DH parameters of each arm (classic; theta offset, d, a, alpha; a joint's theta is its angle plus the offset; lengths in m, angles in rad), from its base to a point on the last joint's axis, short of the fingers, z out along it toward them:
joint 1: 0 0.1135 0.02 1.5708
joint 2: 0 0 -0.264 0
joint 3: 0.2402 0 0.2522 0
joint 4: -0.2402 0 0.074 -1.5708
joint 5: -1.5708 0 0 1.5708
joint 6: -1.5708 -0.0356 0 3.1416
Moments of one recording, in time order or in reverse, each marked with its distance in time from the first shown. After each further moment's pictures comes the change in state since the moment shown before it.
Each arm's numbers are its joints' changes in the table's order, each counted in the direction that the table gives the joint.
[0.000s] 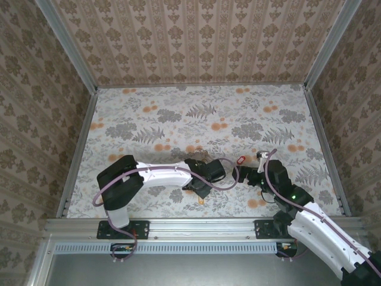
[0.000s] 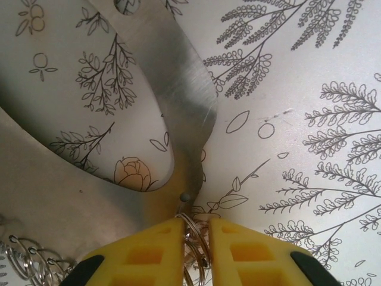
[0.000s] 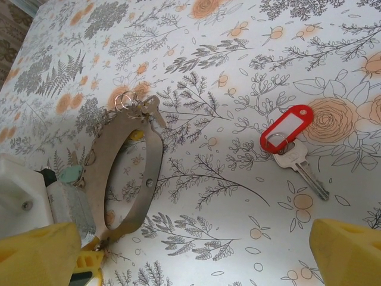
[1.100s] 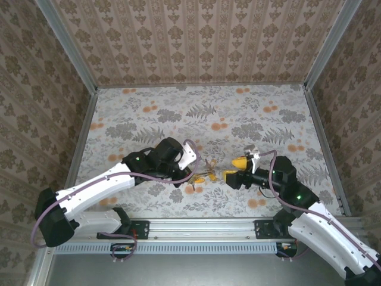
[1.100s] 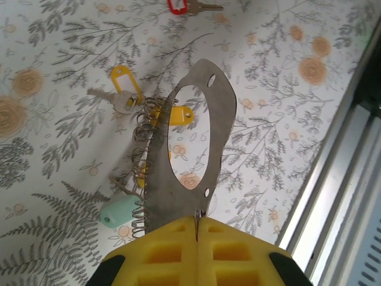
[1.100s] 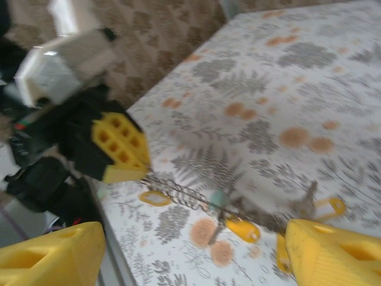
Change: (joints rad) left arm 0.241 0.631 -0.179 0.025 -0.366 -0.303; right arm 0.084 0.011 0.121 0.178 0.413 0.289
